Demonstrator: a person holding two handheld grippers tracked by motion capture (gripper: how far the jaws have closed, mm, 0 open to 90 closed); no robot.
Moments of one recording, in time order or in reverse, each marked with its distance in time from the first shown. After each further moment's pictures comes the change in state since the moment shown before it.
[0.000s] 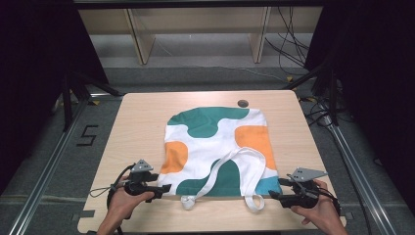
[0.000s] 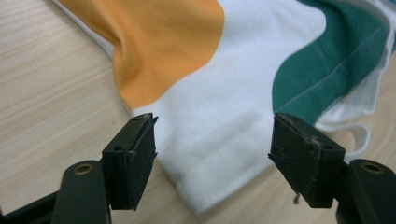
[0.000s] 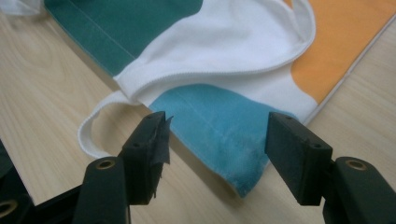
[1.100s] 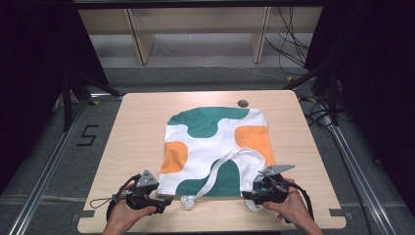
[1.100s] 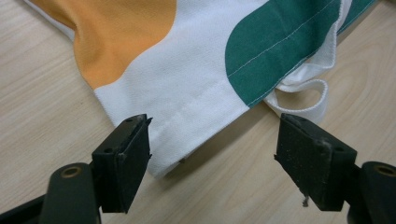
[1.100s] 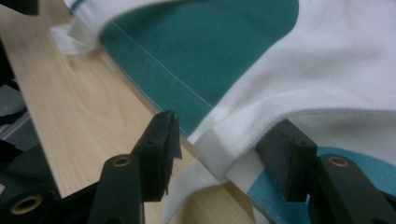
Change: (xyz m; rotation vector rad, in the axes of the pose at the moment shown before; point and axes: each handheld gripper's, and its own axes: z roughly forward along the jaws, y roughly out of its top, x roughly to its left) left arm -0.029 -0.010 -0.007 0.033 0.016 0.101; right arm 0.038 0.034 0.057 0.041 0.230 0.164
